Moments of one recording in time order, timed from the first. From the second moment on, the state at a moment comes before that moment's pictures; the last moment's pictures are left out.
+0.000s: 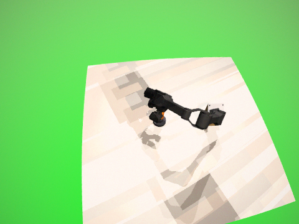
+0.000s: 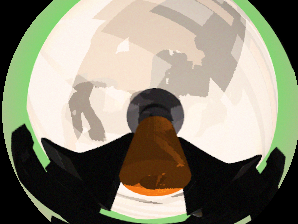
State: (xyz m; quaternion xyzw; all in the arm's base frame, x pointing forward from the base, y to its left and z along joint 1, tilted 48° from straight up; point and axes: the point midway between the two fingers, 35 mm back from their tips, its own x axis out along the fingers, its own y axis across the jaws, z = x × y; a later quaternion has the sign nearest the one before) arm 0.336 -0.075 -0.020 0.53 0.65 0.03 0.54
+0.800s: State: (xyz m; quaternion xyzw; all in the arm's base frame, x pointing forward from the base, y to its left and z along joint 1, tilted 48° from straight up) arm 0.337 -0.076 -0.021 0.57 0.65 -0.02 0.50
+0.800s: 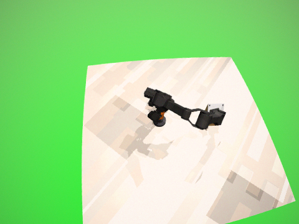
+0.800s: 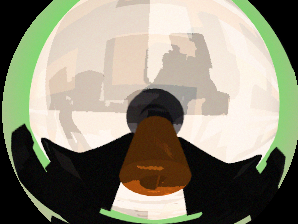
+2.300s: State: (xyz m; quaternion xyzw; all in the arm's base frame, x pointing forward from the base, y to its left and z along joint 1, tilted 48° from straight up) arm 0.337 -0.076 -0.023 0.62 0.65 -0.09 0.43
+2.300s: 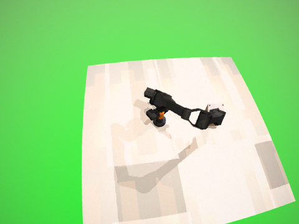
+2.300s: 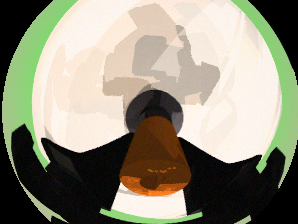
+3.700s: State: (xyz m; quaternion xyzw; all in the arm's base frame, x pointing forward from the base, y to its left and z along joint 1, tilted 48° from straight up) arm 0.337 -0.076 -0.020 0.66 0.63 -0.16 0.37
